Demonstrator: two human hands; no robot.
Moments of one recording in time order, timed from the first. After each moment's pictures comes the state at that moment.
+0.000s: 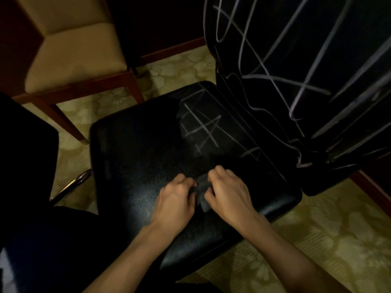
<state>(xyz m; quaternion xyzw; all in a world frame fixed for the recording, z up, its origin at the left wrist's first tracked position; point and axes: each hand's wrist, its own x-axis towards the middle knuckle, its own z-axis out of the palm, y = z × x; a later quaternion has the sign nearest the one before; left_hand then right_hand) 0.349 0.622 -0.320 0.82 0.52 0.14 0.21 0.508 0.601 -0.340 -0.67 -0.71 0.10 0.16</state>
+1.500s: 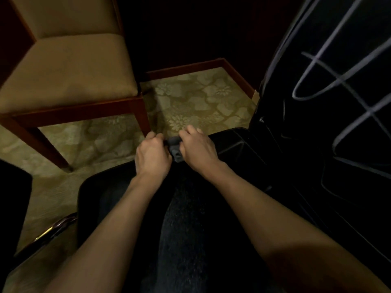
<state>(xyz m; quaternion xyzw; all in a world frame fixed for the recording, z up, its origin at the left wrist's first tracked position) 0.297 0.950 -0.339 0.71 0.67 0.18 0.12 0.427 0.955 -0.346 -0.63 -0.76 0.04 0.15</state>
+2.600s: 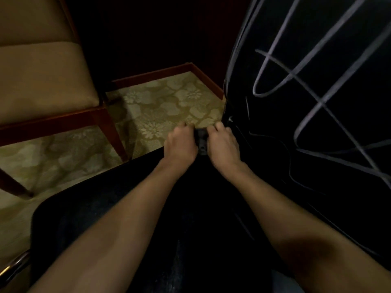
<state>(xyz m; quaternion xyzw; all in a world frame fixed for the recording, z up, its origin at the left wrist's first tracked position) 0.426 0.977 -0.341 0.82 0.54 0.16 0.12 0.540 0.934 -0.346 -0.77 -0.62 -0.02 0.12</state>
